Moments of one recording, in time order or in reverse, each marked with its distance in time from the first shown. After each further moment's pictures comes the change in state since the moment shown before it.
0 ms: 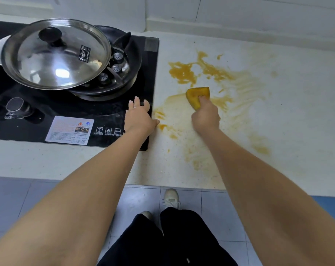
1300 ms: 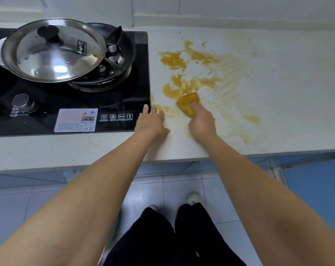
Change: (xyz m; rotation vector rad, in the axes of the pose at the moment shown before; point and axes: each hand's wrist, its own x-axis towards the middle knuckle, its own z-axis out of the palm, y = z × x) left_hand -0.061 -0.004 0.016 0.223 -0.201 0.260; right_hand -0.090 0.020 0.010 0.109 -0.011 -0.037
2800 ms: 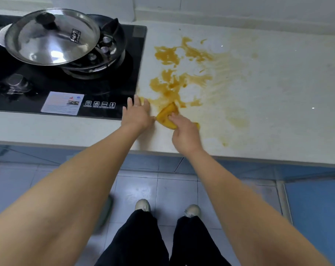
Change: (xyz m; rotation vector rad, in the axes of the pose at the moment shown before) left_hand 0.003 0.033 0.017 -0.064 0.129 -0.224; right_hand -0.030 0.044 -0.013 0.065 -0.158 -0.302
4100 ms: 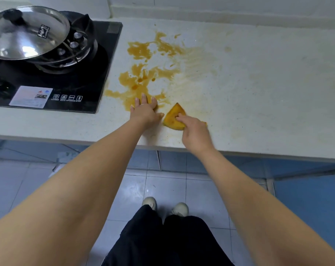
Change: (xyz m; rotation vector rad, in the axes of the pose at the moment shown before) left_hand -0.011 0.112 0.033 -0.067 -0.078 0.013; right_hand -0.031 0.092 -0.084 -0.052 -0.001 -0.012
